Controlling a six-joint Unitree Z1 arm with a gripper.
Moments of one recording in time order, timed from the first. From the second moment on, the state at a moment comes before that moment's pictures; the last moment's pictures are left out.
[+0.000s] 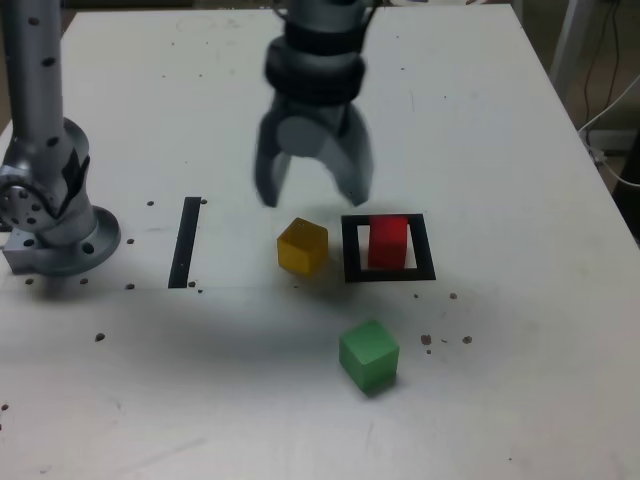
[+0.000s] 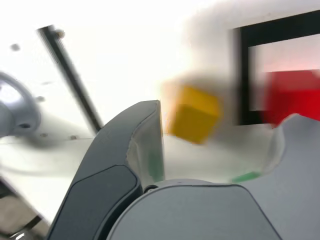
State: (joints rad) arm -0.05 1.84 -1.31 1.25 0.00 0.13
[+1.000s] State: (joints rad) arm -0.15 1.90 -1.10 1.06 0.04 0.32
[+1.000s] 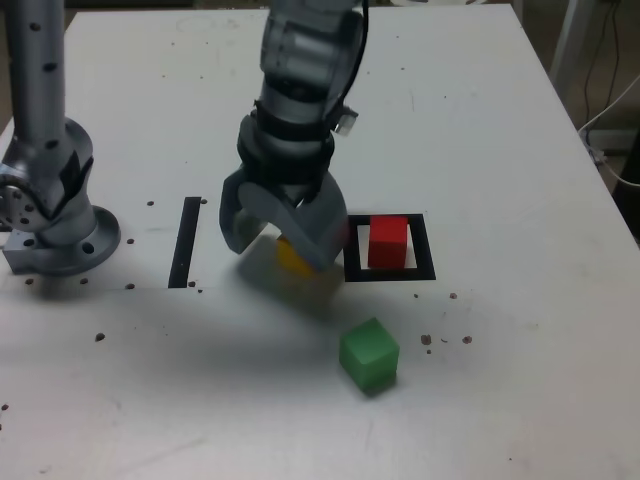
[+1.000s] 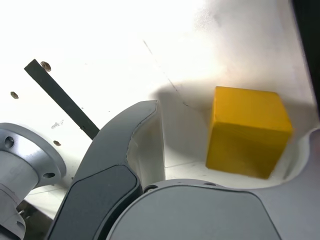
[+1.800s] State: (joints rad) arm -0.15 1.94 -1.11 1.06 0.05 0.27
